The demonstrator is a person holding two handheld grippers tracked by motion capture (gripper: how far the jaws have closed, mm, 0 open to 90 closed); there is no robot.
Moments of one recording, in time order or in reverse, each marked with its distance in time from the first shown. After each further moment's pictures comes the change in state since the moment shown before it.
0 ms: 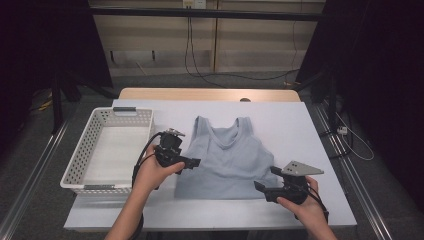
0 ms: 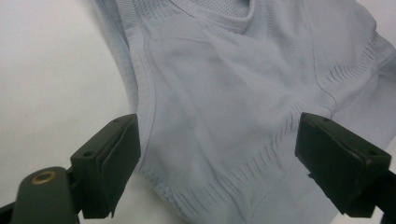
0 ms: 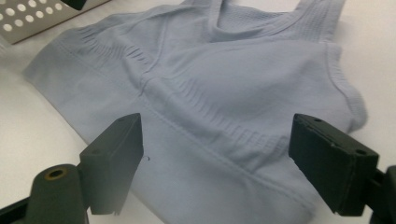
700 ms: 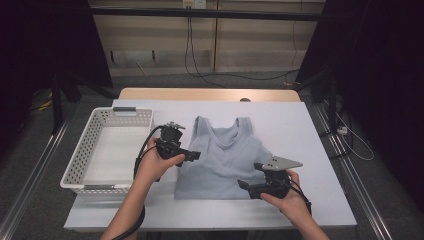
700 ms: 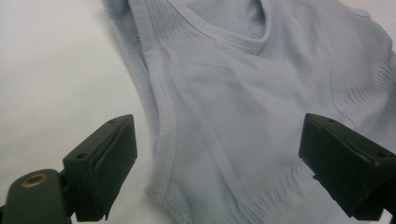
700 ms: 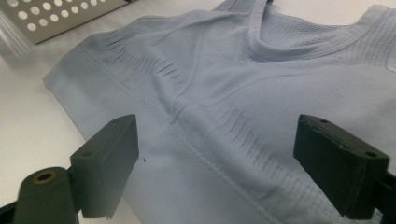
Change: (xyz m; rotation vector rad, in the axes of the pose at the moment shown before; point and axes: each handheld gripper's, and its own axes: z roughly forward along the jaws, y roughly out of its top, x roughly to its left) left arm 0.013 0.016 0.005 -0.011 0.018 -0.006; right arm 0.019 0.018 0.035 0.016 0.080 -0.054
